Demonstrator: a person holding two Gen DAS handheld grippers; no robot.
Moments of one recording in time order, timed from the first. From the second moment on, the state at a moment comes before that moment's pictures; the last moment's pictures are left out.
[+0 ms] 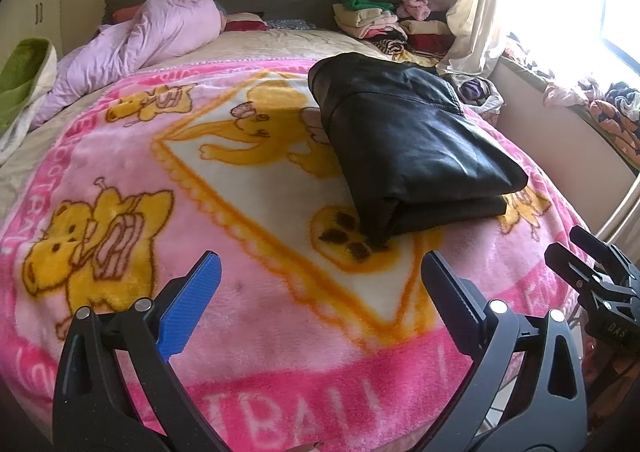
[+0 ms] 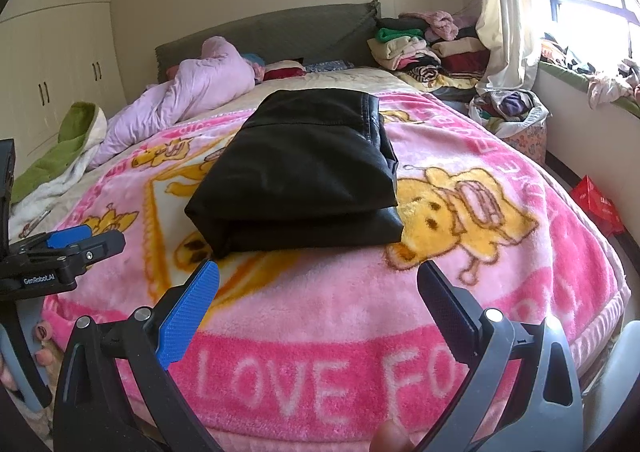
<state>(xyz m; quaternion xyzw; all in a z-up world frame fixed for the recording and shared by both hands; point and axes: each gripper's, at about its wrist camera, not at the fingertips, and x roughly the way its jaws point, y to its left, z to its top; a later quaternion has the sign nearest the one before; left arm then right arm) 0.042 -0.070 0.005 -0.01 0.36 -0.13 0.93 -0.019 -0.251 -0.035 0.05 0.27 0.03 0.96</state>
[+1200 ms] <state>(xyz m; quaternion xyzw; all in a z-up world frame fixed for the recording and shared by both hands) 0.042 -0.069 0.005 -0.02 0.36 -0.13 0.93 -0.018 -0.251 -0.036 0.05 0.28 0.02 0.96</state>
